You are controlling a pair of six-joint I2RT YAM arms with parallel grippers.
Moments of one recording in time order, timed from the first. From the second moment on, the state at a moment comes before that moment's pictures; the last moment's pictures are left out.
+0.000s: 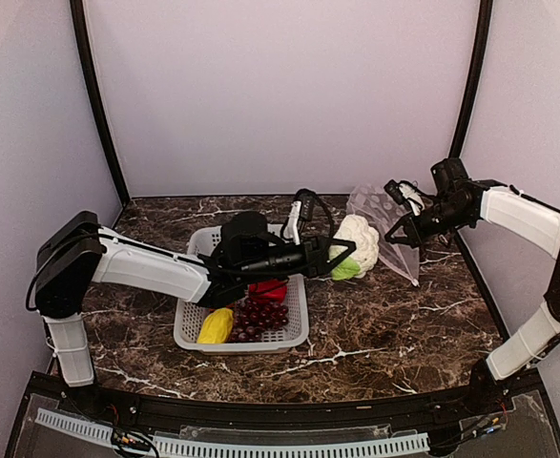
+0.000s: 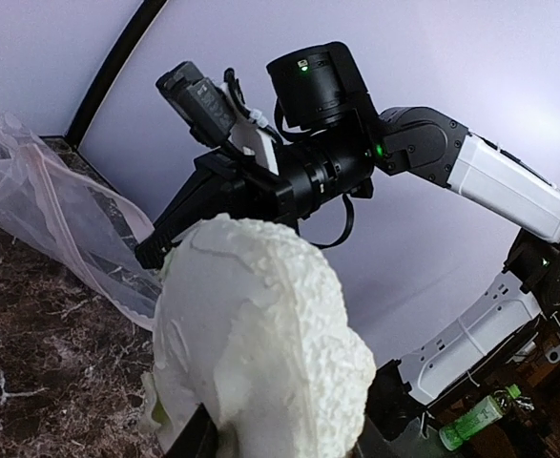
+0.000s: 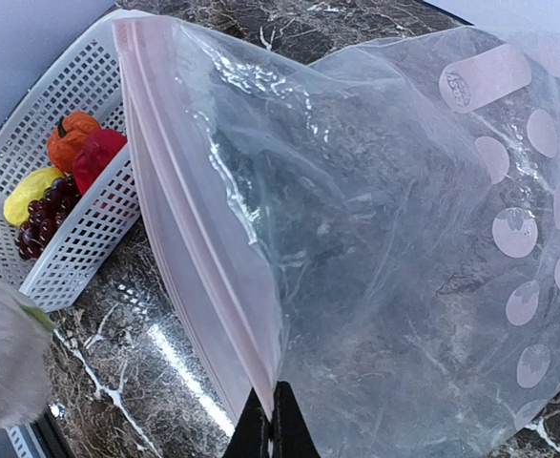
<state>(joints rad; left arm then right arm) -1.02 1.89 1.17 0.76 0.27 -0.67 0.21 1.49 1.19 -0.69 -0.59 -0.35</state>
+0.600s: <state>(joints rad) -1.02 2.17 1.37 1.01 0.31 -0.89 0.21 1.49 1.22 -0.71 -0.68 -0.30</state>
